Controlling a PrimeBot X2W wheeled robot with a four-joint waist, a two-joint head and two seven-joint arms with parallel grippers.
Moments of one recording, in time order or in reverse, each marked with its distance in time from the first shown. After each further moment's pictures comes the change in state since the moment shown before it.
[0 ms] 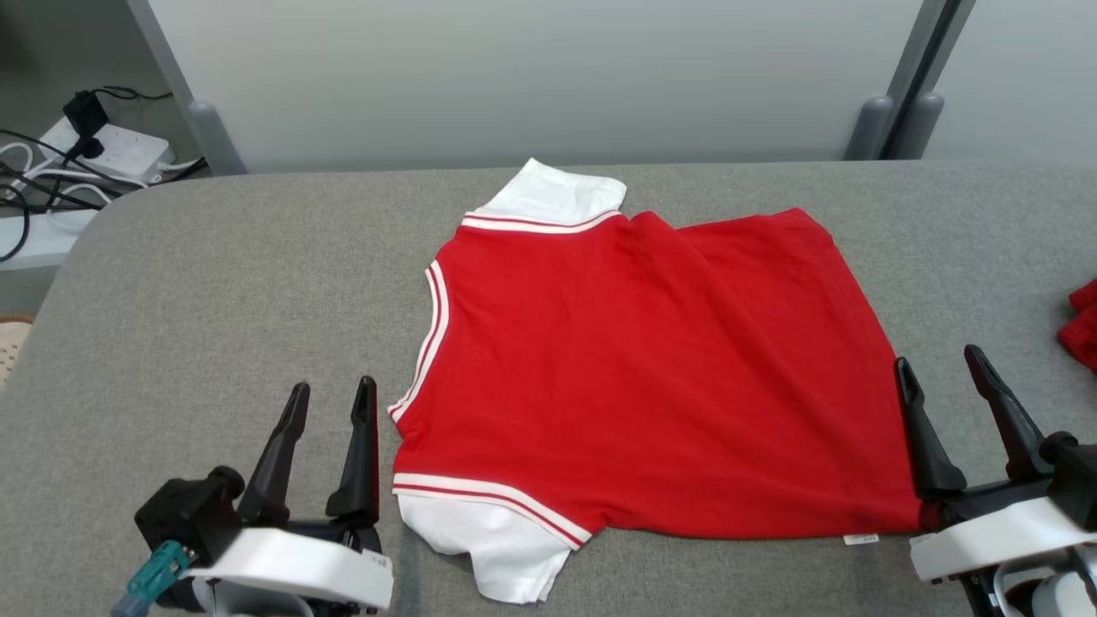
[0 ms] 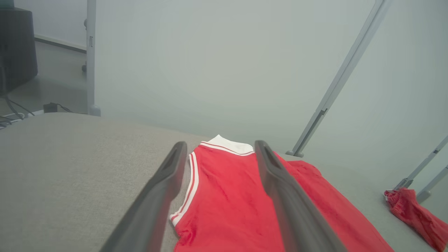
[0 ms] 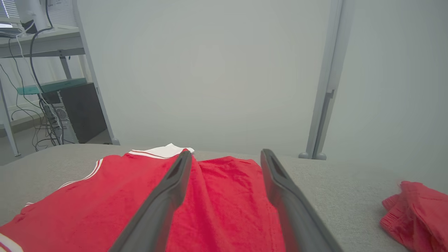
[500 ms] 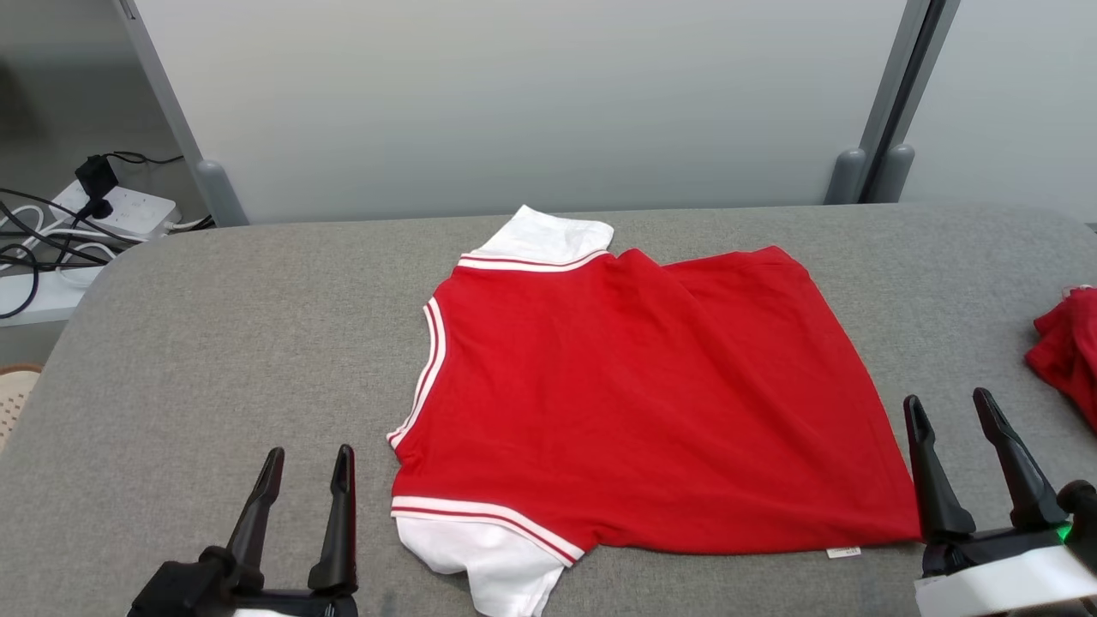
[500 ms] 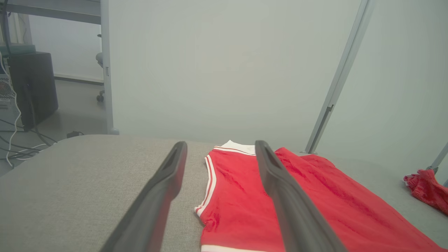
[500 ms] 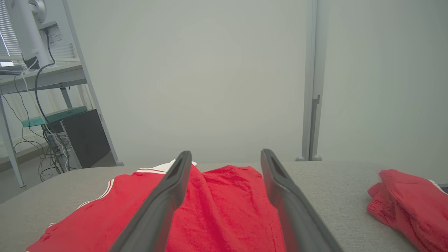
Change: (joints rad) left arm 0.200 -0.217 0.300 0.081 0.370 -0.251 0.000; right arm 0.100 0.043 -0.021 -0.072 0.055 0.000 -0.008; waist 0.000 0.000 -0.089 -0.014
